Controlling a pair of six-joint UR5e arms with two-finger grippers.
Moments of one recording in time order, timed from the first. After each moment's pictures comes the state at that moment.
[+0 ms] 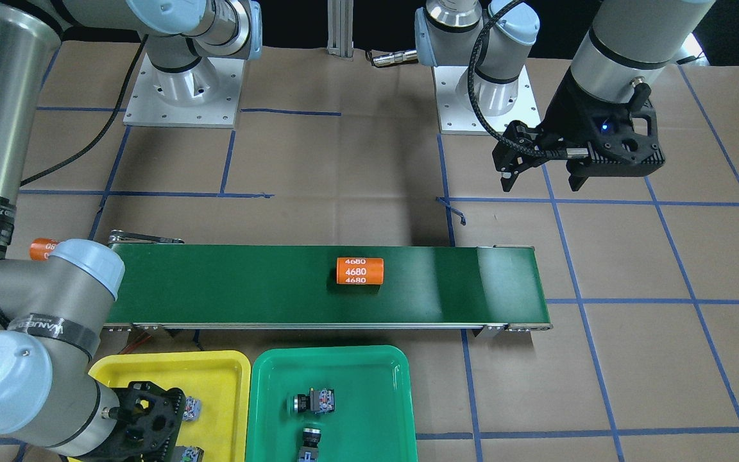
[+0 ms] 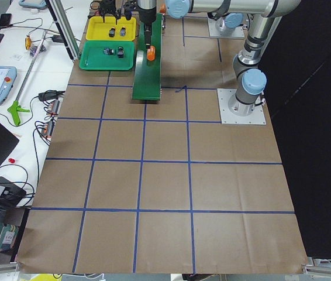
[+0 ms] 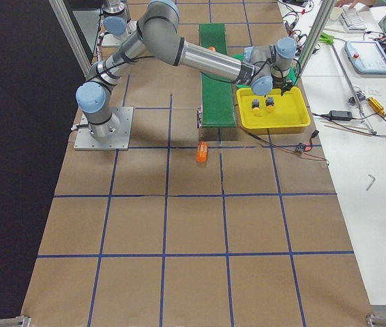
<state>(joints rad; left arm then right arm) -1.52 -1.63 -1.49 -1.57 1.56 0.01 1.53 -0.82 1.09 -1.97 -1.45 -1.56</state>
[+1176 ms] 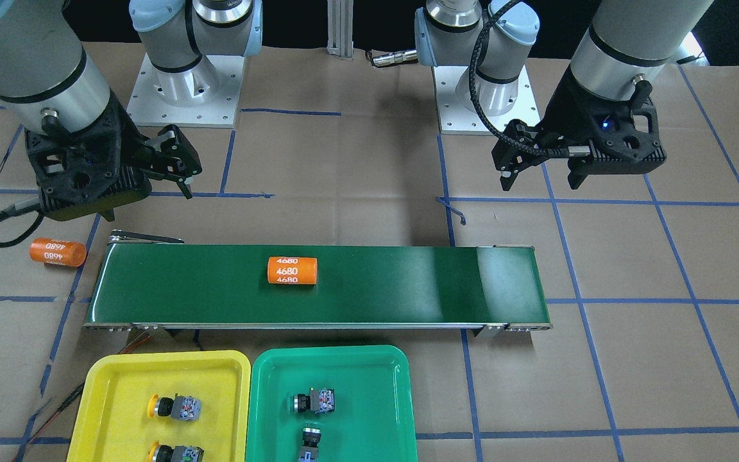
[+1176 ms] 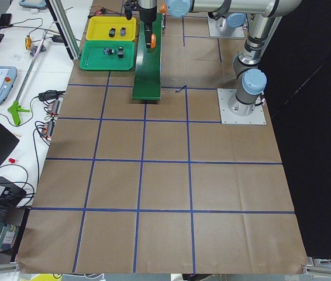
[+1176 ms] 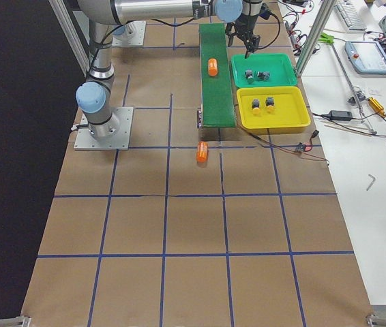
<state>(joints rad) -1.52 -1.62 -1.49 -1.57 1.56 0.00 1.59 -1.40 1.33 -1.45 -1.53 -0.23</state>
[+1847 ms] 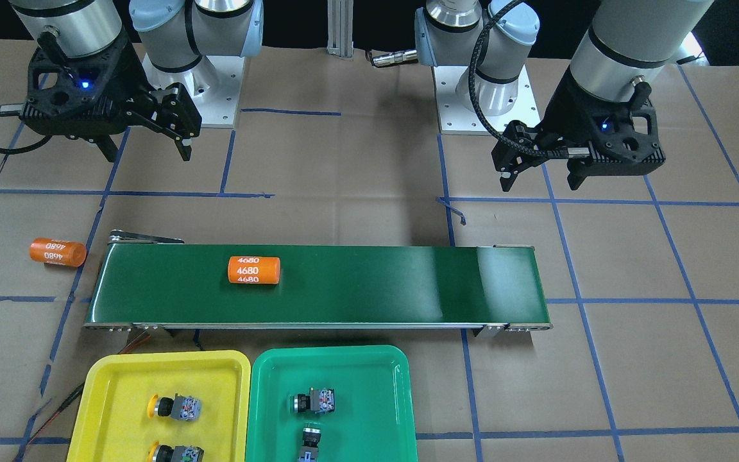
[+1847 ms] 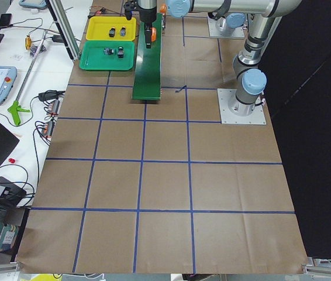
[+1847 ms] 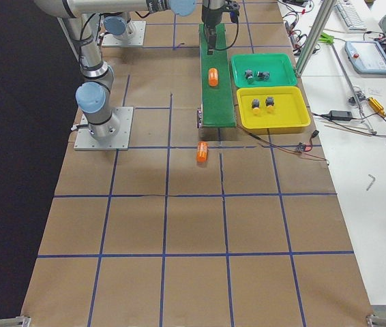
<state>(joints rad) -1.52 -1.62 -1.49 -1.57 1.56 0.00 1.58 -1.59 1.56 -1.59 -1.55 -0.01</state>
